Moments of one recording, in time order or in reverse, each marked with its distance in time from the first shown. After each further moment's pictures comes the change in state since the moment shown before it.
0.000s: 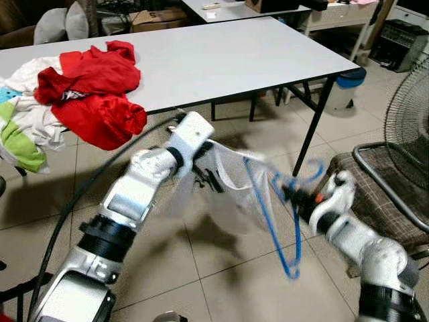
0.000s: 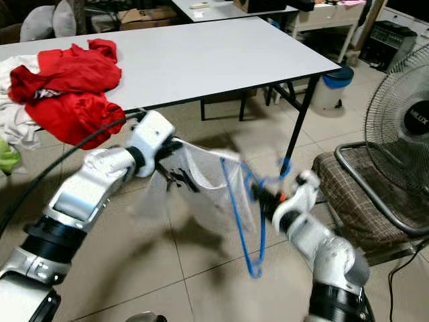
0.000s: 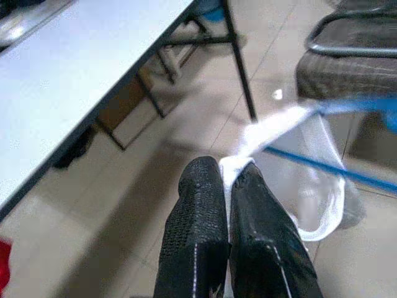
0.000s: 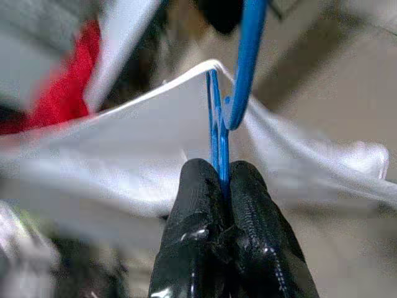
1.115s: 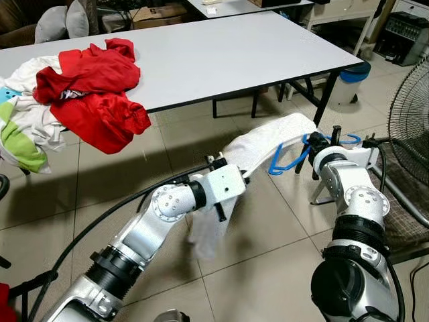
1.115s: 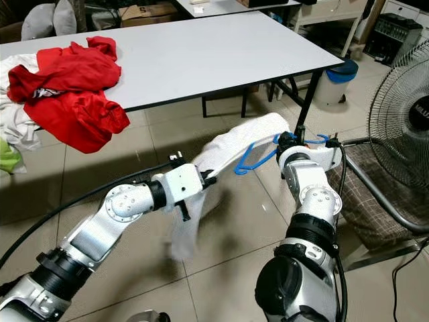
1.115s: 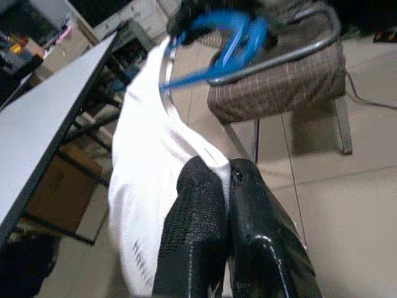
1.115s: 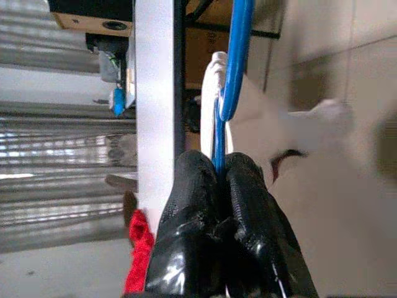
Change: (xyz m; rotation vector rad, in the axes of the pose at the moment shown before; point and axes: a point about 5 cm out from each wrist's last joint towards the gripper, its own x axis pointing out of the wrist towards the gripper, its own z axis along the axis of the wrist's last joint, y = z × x) left arm -0.002 -0.068 -0.008 0.289 -0.232 -0.266; right arm 0.053 0.027 0.065 0.546 -0.368 -0.099
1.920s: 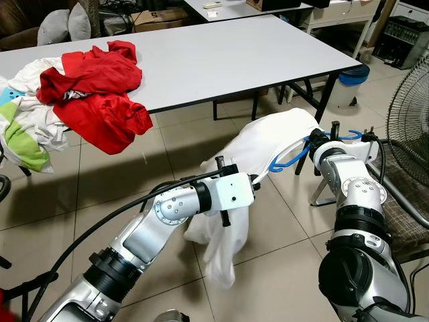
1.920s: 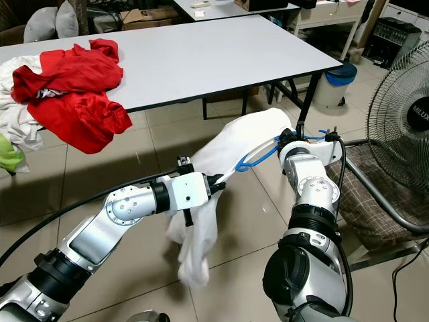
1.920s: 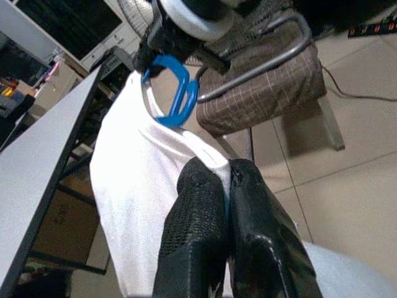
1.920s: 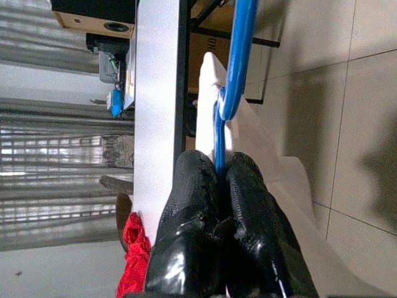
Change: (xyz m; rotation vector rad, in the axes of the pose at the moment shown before) left arm -0.002 -0.005 0.010 0.116 -0.017 -0.077; right arm 0.009 0.007 0.004 -0.025 -0.019 -0.006
